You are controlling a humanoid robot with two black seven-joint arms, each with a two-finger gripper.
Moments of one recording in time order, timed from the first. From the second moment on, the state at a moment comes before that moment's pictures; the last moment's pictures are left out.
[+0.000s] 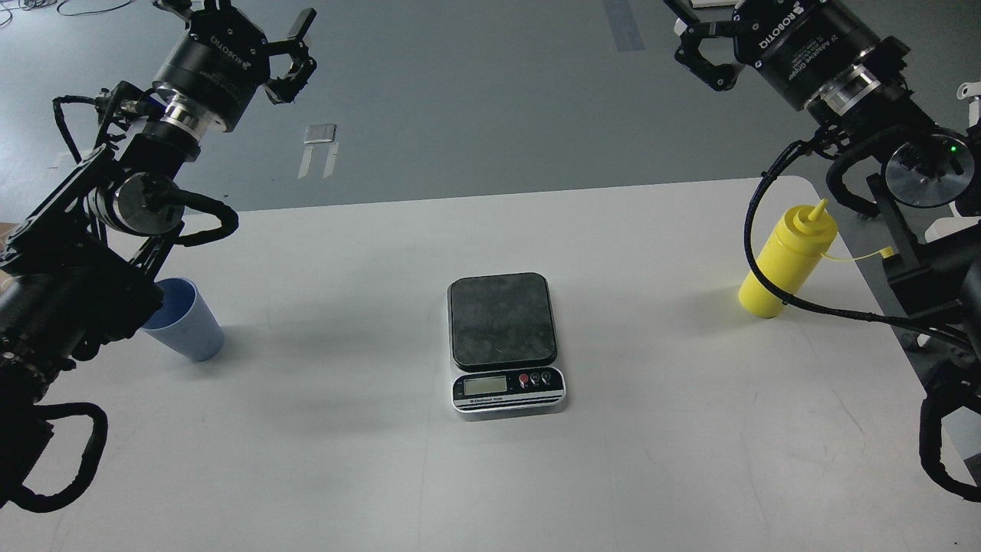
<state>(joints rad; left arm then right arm) -0.94 0.38 -0.86 -0.72 0.15 -0.49 -0.28 0.76 -0.27 1.32 1.04 -0.21 0.49 -0.19</state>
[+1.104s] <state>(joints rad) -0.95 0.38 -0.86 -0.72 0.15 -0.49 -0.28 0.76 -0.26 1.33 1.03 -0.21 0.49 -0.19</state>
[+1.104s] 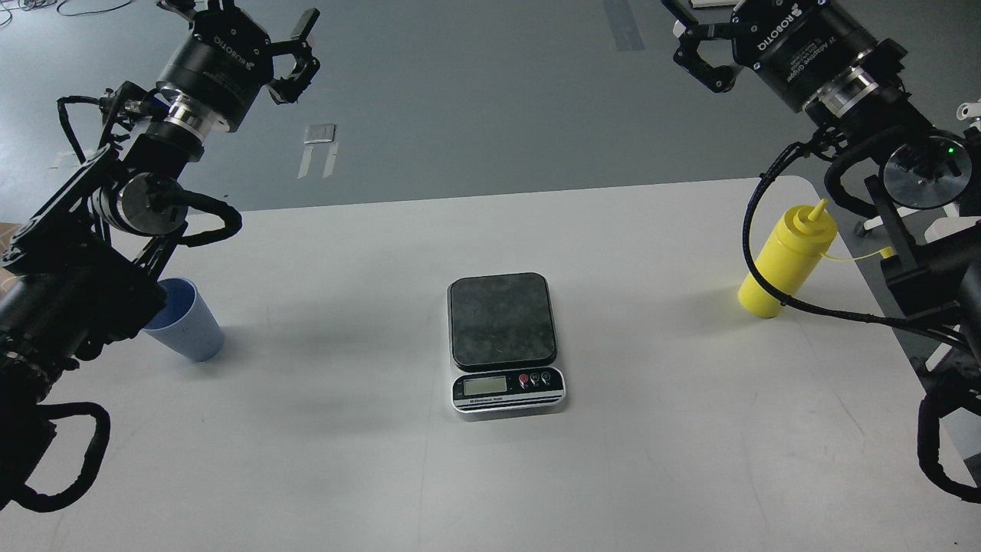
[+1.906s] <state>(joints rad) -0.95 0.38 -0.86 -0.72 0.15 -0.49 -0.28 0.76 -0.26 1.33 1.03 -0.21 0.49 -0.19</state>
